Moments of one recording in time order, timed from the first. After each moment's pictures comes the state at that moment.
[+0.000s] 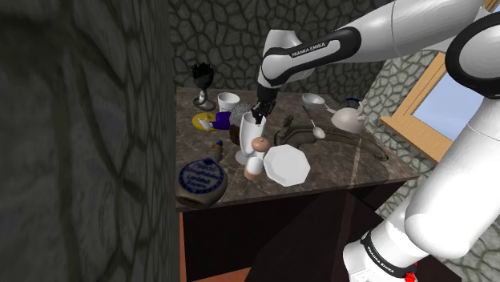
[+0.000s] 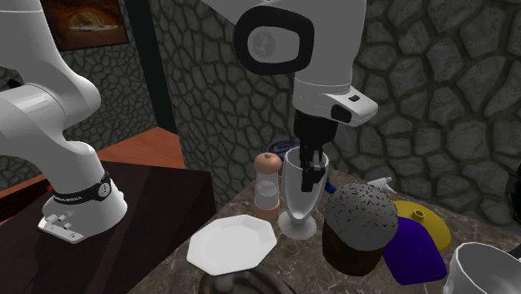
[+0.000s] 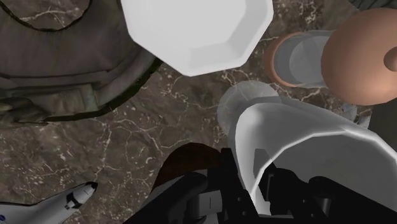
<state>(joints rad) -0.03 0.15 0.02 -2.03 -0.01 2.17 -0.13</state>
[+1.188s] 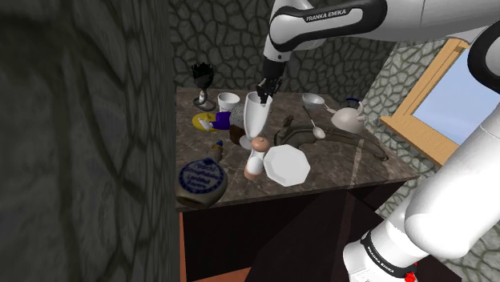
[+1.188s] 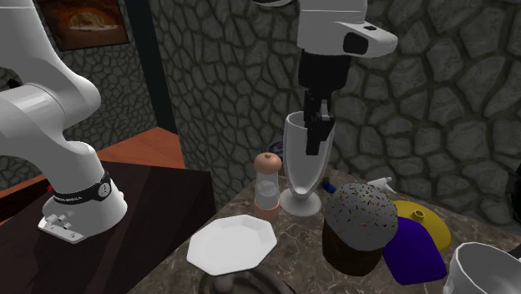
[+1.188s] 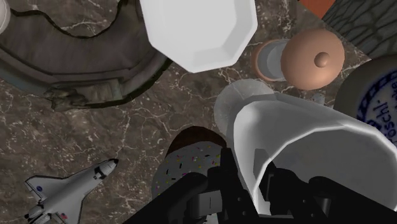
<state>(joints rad) -0.03 0.07 0.02 -1.89 0.00 1.95 -0.13</state>
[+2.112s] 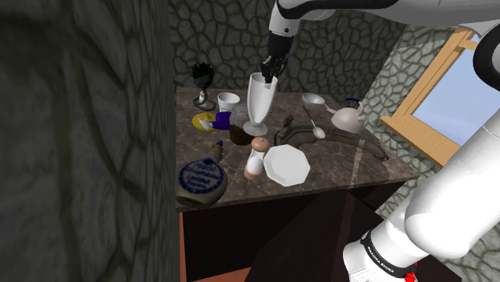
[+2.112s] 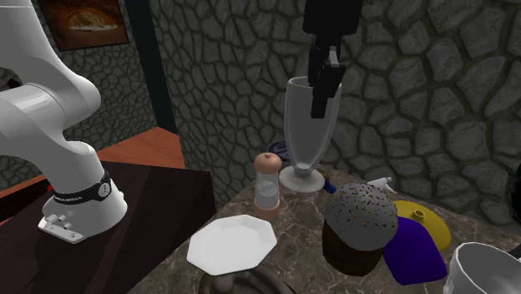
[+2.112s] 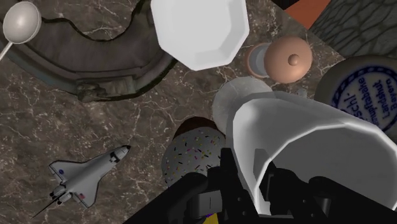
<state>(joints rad) -0.03 0.06 0.02 -1.72 0.00 1.76 -0.13</state>
